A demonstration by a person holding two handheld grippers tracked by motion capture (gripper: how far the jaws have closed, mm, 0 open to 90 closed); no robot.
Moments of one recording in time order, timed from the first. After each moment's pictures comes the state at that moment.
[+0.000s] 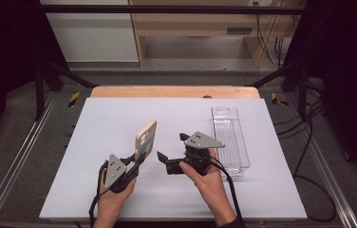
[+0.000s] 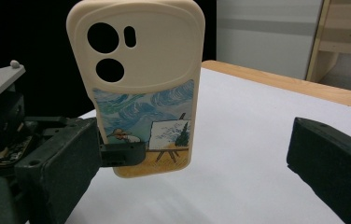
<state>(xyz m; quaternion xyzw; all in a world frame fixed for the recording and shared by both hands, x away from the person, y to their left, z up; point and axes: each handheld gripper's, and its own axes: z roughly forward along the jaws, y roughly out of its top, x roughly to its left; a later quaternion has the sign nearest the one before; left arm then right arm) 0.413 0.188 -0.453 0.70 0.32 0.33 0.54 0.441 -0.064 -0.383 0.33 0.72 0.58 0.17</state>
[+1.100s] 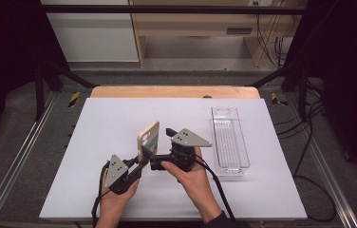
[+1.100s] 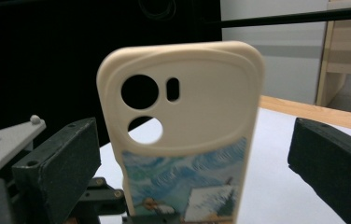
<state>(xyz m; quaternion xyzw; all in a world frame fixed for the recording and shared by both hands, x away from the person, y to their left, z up) 0.409 0.181 -0.450 0.70 0.32 0.29 0.57 0.444 -0.026 -0.375 0.33 0.69 0.63 0.17</state>
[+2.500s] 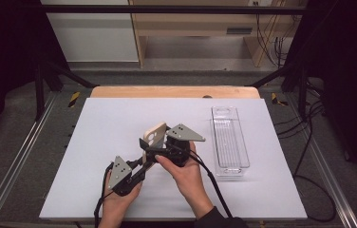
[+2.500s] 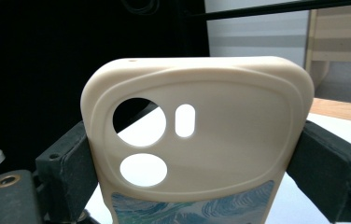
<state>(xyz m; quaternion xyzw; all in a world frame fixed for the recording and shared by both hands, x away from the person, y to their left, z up) 0.406 0.171 -0.452 0.70 0.31 0.29 0.57 0.457 -0.016 -0.375 0.37 0.68 0.61 0.18</state>
